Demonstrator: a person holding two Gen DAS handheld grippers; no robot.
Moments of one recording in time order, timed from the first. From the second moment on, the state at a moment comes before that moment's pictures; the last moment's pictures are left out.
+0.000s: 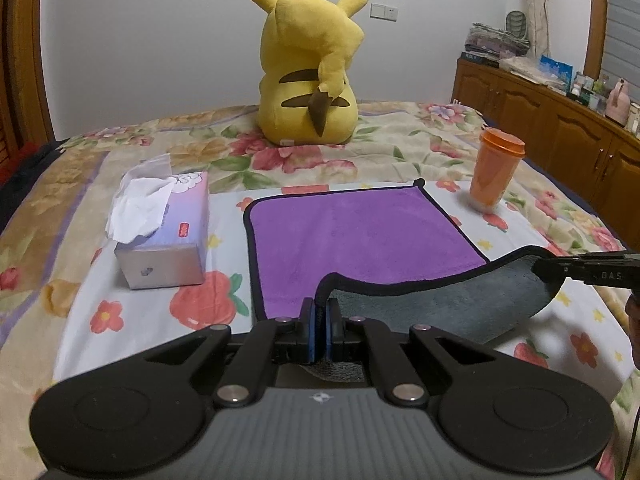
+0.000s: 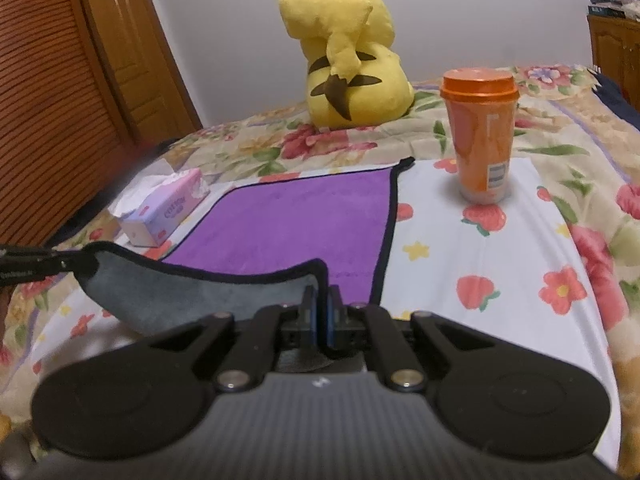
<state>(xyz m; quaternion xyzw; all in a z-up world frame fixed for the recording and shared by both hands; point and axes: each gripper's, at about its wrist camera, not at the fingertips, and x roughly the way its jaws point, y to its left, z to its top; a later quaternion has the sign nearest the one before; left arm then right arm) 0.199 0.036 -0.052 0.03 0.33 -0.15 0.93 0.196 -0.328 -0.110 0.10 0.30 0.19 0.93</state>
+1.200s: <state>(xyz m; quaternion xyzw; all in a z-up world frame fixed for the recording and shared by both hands) 0.275 0.036 -0.037 0.05 0.29 -0.15 0.94 0.244 -0.317 -0.089 0.02 0.26 0.17 0.95</state>
